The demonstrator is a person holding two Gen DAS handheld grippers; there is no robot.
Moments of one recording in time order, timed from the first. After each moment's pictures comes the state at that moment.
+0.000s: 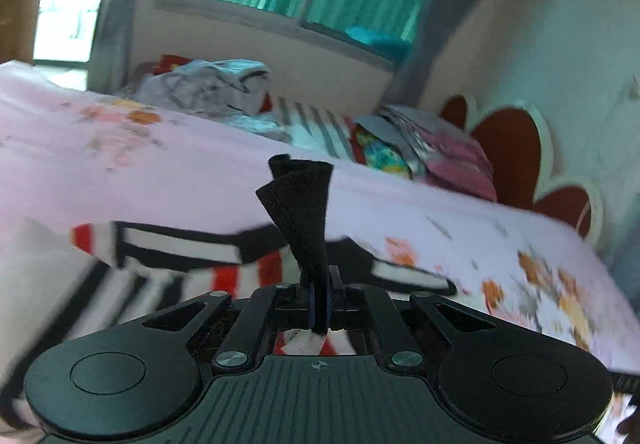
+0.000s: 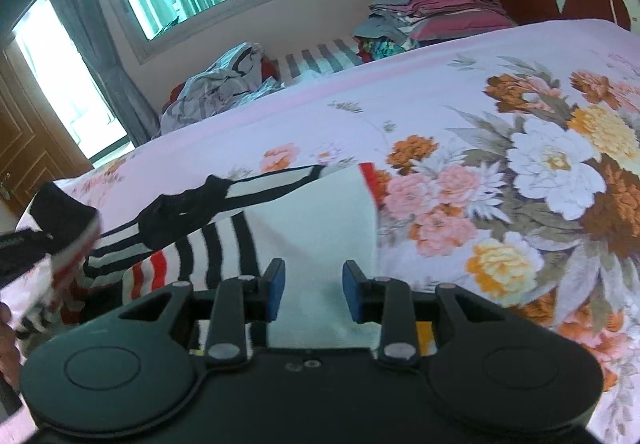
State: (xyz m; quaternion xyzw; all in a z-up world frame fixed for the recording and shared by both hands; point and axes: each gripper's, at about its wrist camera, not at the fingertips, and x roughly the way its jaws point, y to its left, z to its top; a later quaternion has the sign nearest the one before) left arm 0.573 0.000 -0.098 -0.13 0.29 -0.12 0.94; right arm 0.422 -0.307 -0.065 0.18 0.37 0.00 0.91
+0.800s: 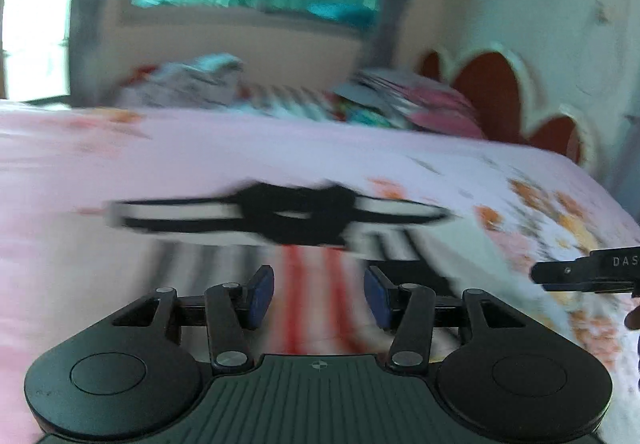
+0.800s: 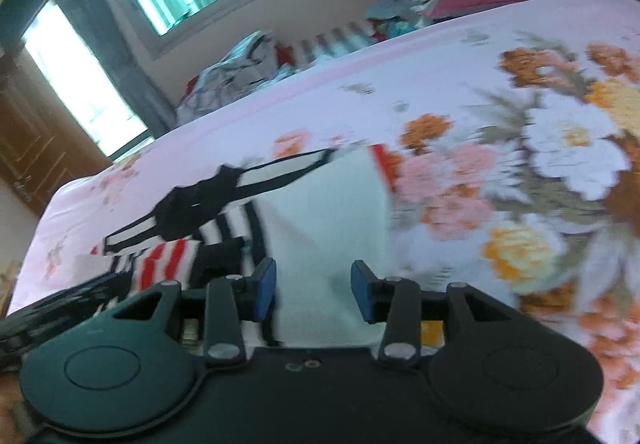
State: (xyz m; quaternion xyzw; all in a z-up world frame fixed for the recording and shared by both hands) left arm 0.501 0.003 -0.107 -0.05 0.30 -0.12 0.94; right arm 0.443 -0.296 -0.078 0.20 0.39 0.06 0.90
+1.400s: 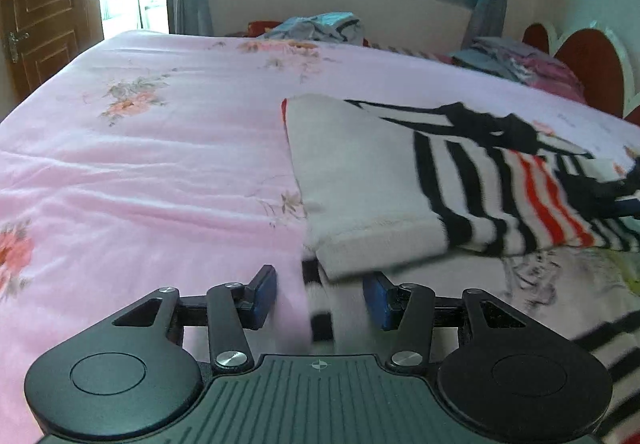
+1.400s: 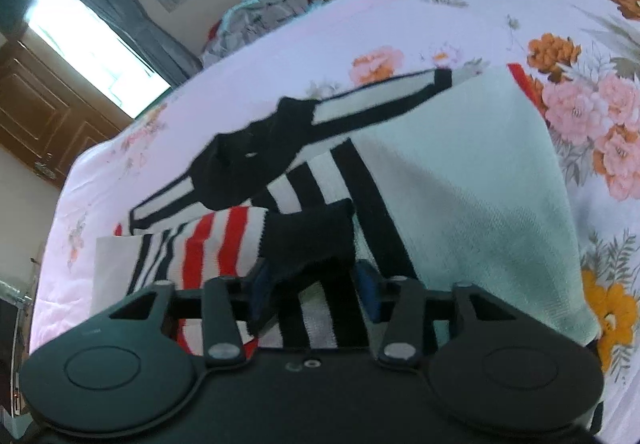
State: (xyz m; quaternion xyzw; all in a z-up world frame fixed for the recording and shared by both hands) left arm 0.456 0.133 -0.163 -0.02 0.37 0.01 0.93; right arm 0.508 -0.225 -0.116 0.24 0.47 0.08 0.85
